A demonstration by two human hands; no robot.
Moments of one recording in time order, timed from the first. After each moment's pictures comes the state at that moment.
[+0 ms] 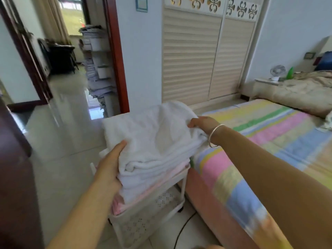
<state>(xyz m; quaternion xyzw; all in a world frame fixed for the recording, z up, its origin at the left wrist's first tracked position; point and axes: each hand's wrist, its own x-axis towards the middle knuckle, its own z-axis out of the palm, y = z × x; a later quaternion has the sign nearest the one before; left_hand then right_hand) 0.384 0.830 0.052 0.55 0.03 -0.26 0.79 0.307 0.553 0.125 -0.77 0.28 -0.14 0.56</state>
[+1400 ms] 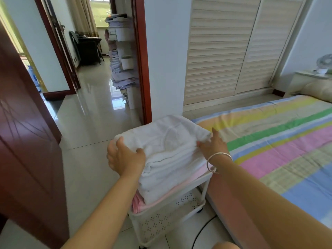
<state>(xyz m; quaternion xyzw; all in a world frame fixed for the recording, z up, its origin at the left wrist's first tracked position) 0.428 0.817 0.026 0.88 0.08 0.11 0.46 0.379 0.573 0.004 -0.87 0.32 -0.15 0.35</state>
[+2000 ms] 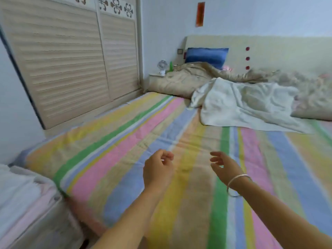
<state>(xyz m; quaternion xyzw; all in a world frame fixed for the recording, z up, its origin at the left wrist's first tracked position) 0.120 0.452 0.018 0.72 -0.41 -0.18 0.53 -0.071 0.344 0.002 -0.74 0.54 -0.28 0.29</state>
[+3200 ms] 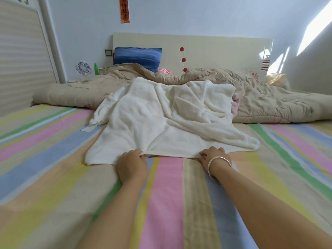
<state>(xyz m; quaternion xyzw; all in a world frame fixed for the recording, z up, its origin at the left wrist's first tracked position) -0.080 -0.068 -0.090 0.79 -0.54 0.03 0.30 -0.326 -0.127 -0.074 -0.71 0.70 -0.03 -0.01</state>
